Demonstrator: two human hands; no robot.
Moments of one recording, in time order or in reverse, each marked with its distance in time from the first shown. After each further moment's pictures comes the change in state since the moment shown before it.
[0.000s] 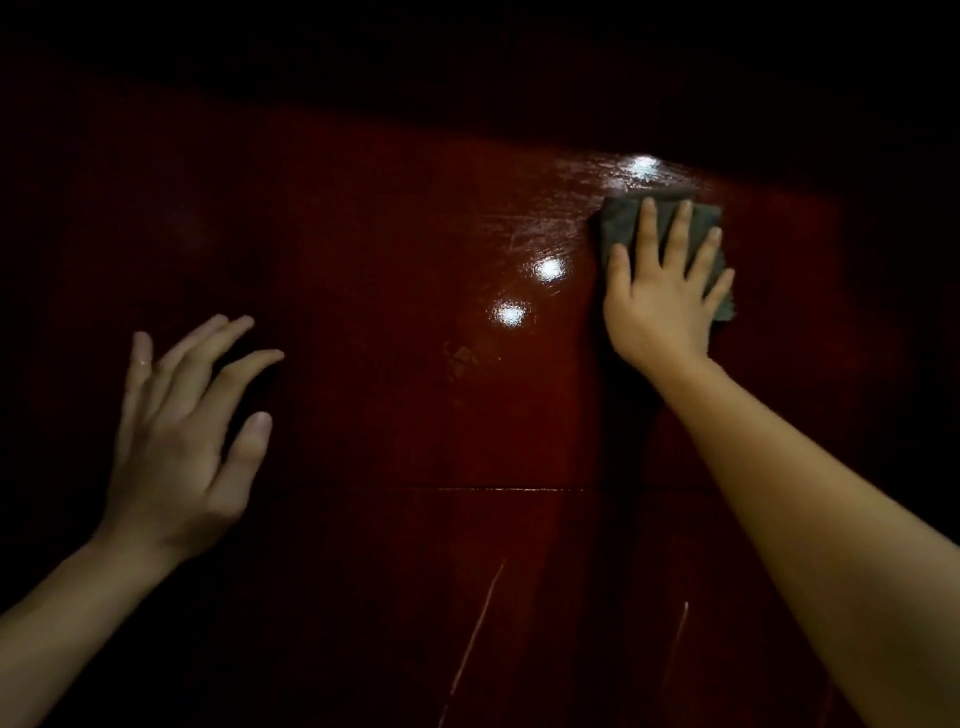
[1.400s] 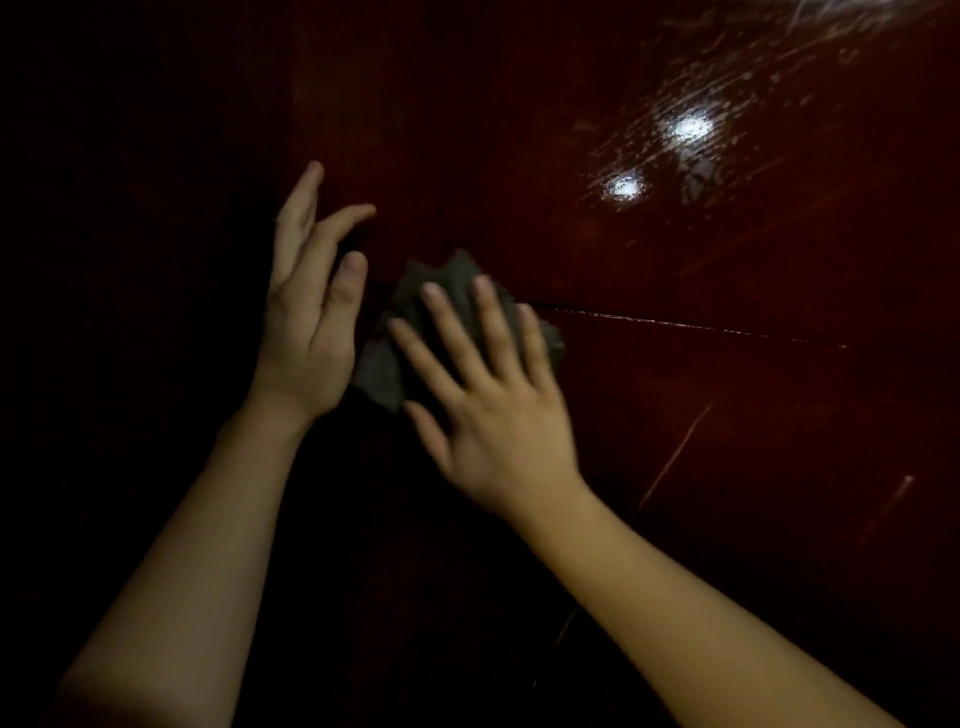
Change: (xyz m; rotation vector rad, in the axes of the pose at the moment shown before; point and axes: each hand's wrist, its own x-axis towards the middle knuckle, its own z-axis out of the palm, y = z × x) left_hand -0.066 -0.039 -0.045 -0.340 0.023 -0.260; right_hand -0.297 -0.169 0.096 -0.113 -0.199 -0.820
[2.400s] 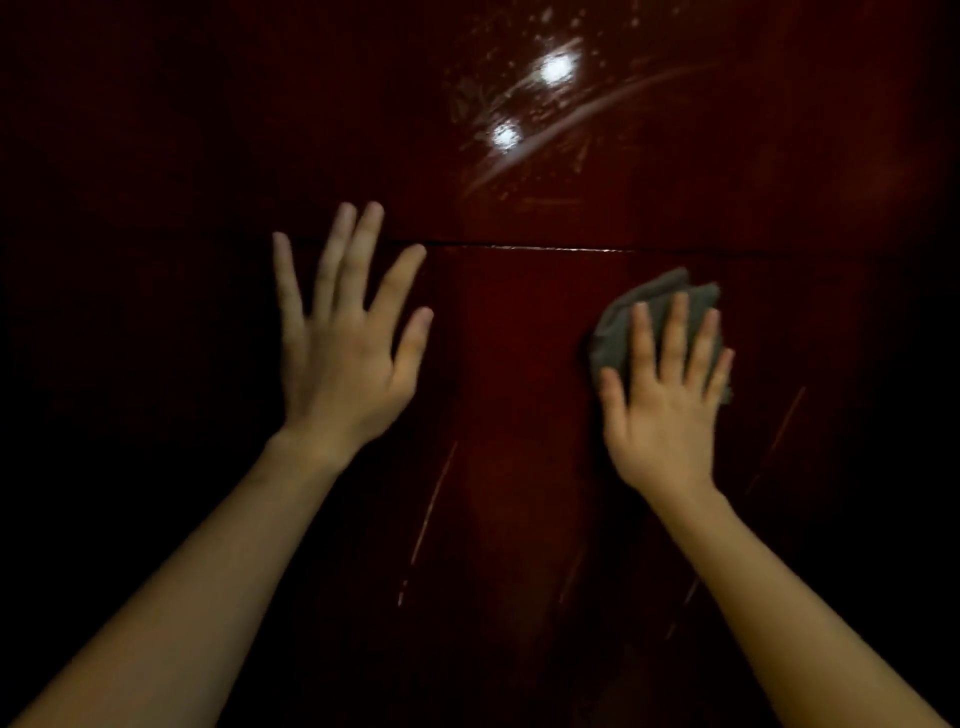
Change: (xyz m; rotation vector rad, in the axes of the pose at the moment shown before) left_hand -0.059 0.092 0.131 0.523 -0.201 0.207; right_hand -0.208 0.194 -0.005 -0.020 -0.071 0.690
